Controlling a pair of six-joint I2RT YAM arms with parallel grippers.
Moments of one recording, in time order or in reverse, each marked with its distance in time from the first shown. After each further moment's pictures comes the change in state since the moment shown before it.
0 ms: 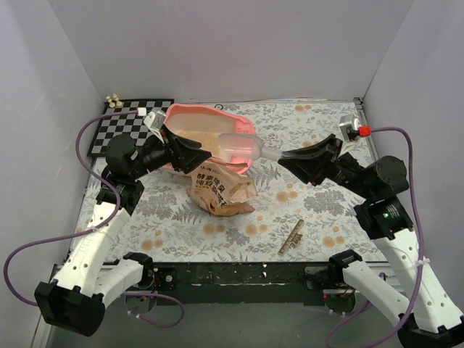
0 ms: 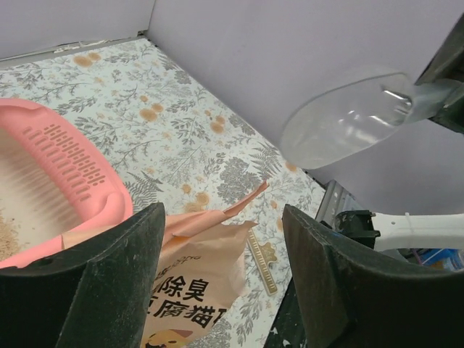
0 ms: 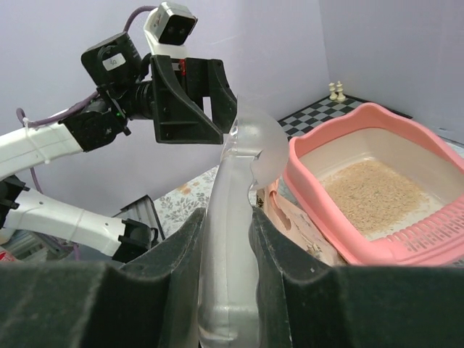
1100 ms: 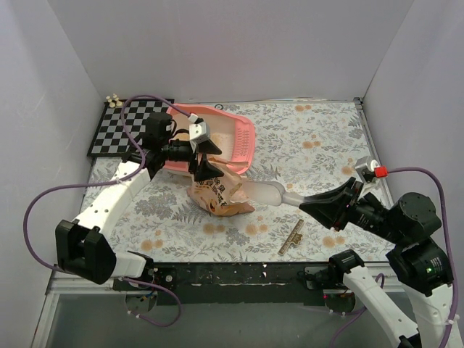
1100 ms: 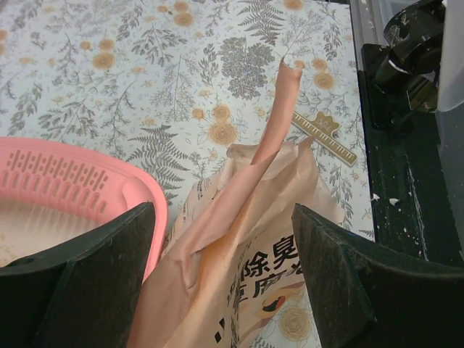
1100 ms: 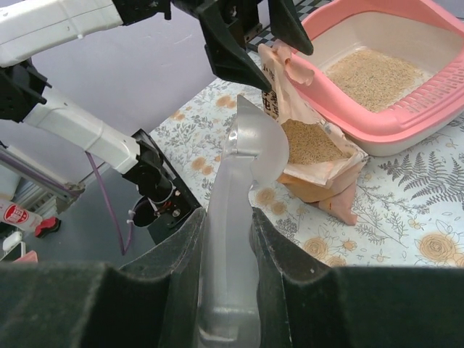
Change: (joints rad) left arm -0.070 0.390 0.280 -0.471 0.330 0.980; right arm 0.000 -0.309 0.133 -0.774 0.071 -0.142
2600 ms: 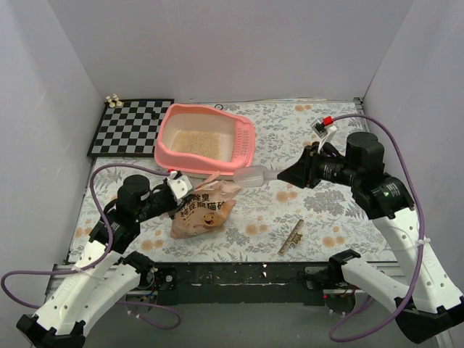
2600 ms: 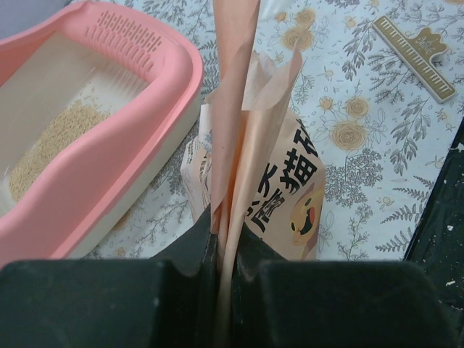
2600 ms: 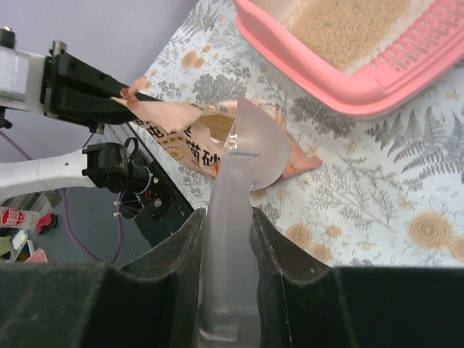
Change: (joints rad) left arm -0.164 -0.690 -0.438 -0.138 -0.660 -0.042; right arm 0.002 0.438 0.076 0.015 0.008 -0.037
